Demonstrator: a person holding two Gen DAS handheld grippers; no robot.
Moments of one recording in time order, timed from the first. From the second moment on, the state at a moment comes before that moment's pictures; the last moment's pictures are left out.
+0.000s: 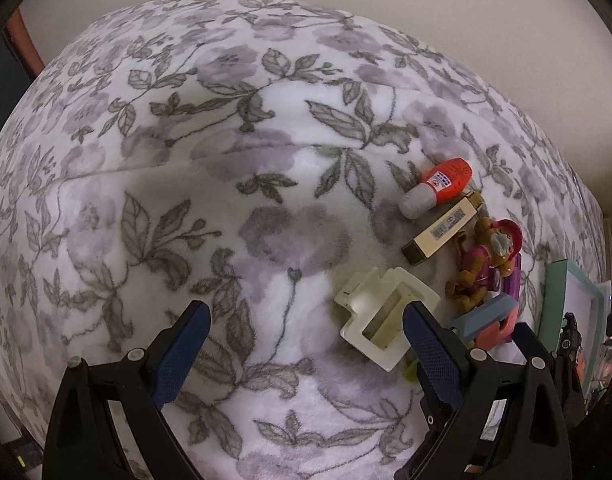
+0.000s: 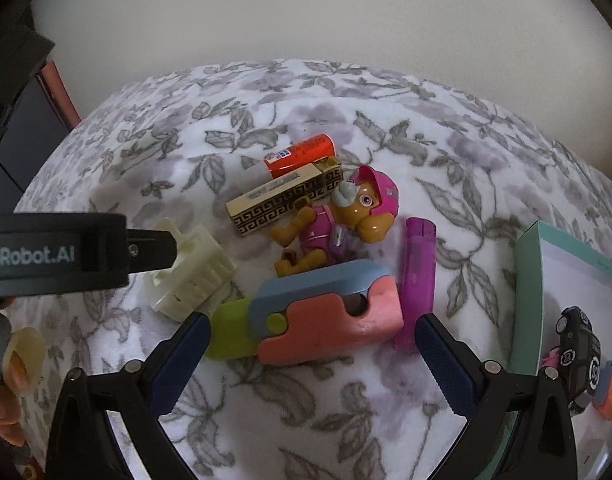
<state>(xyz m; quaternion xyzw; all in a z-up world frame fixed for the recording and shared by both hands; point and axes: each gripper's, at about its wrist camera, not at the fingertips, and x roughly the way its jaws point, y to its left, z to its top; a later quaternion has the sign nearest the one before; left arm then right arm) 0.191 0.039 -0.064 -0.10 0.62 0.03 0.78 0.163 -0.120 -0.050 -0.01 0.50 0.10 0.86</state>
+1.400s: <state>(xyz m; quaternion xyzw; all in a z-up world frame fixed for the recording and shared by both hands) 0.197 0.021 -0.056 -0.11 0.59 0.01 0.80 0.167 -0.152 -0.048 0.09 0.53 0.09 0.84</state>
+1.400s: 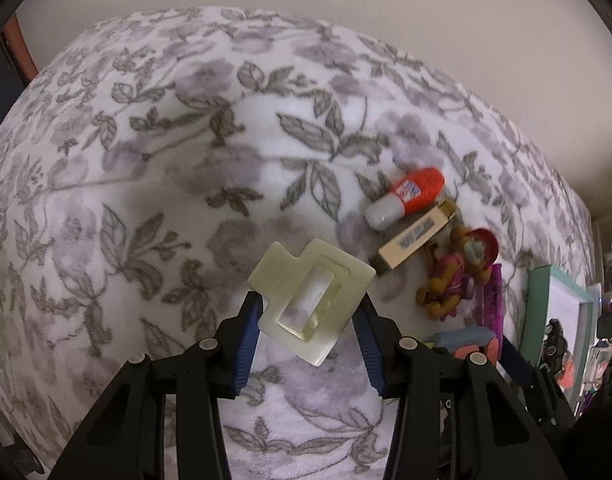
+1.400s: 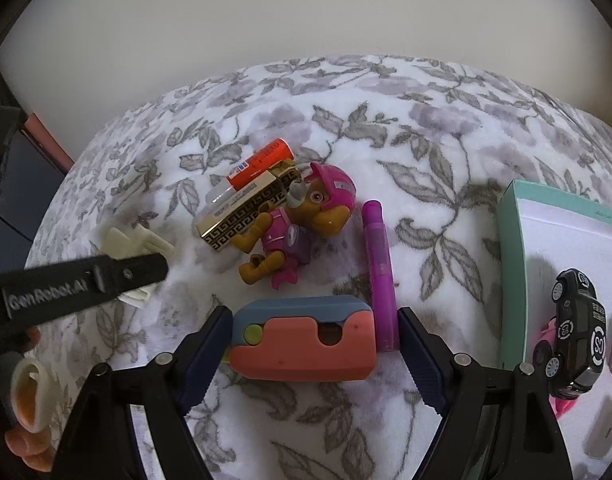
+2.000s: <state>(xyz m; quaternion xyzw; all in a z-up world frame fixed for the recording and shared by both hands) 0.186 0.026 0.003 -0.12 0.53 0.01 0.84 0.163 -0.173 -0.006 0.11 0.49 0.08 0.86</state>
